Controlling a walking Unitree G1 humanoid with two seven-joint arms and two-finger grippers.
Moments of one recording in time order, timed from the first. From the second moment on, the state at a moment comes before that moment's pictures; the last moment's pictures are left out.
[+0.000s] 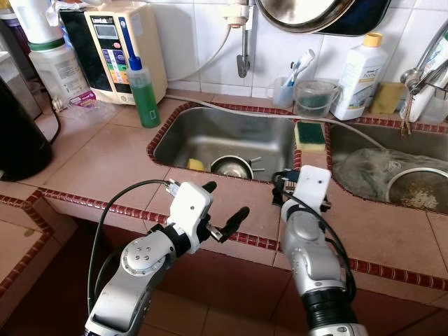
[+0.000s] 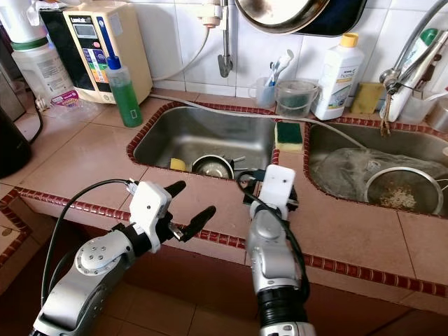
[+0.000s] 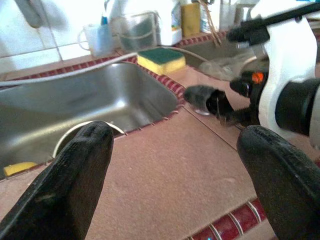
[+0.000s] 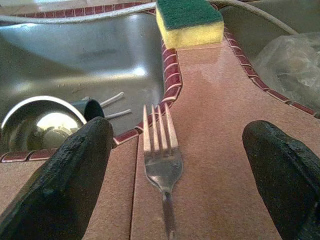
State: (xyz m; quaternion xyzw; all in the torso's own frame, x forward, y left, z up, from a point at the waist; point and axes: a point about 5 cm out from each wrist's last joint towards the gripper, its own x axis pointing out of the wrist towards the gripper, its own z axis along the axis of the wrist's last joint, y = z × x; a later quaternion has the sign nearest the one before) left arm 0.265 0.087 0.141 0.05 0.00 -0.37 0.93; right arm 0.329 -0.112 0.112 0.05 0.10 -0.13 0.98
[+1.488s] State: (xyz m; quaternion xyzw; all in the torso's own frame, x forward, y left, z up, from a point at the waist) left arm 0.263 0.084 0.143 0.04 0.00 -0.36 0.93; right arm 0.310 -0.116 0.110 0.05 0.20 -0.12 0.97
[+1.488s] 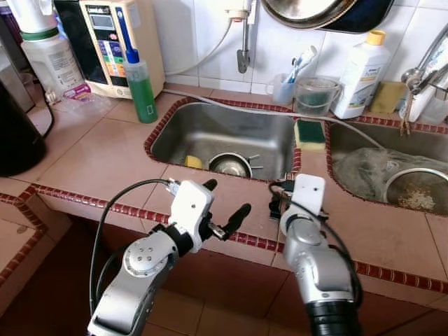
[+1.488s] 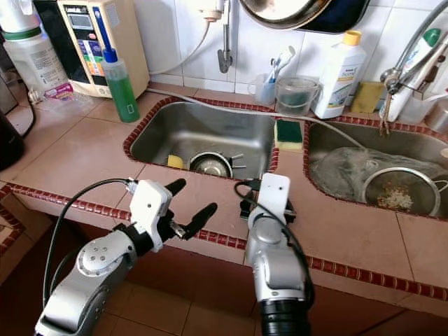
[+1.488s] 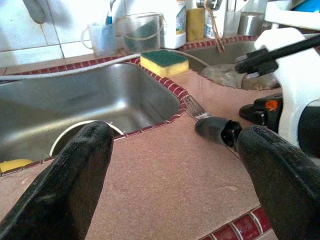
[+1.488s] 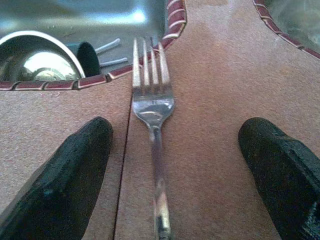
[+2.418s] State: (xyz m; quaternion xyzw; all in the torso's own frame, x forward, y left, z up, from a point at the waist) left arm 0.264 0.084 0.146 0.04 -0.01 -0.35 0.93; right arm 0.318 -0.137 0.123 0.07 0.25 -0.11 0.96
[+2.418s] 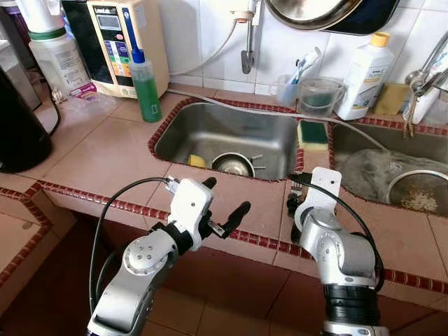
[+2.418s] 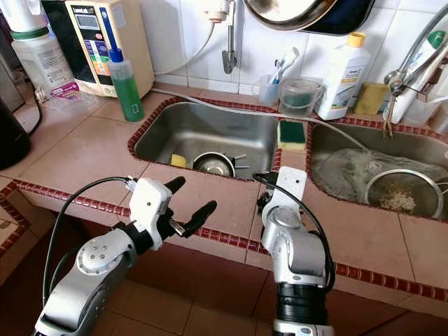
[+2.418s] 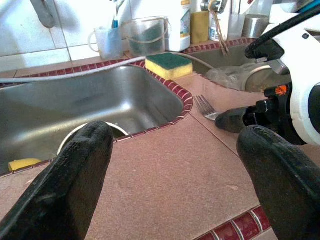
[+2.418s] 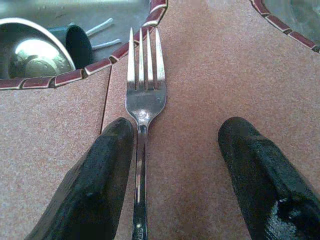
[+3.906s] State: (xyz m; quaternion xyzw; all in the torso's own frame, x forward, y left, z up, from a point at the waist) left arm 0.264 0.078 0.147 0.03 -0.01 -0.36 0.93; right arm 0.328 -0.161 0.116 0.01 0.28 -0.04 0.96
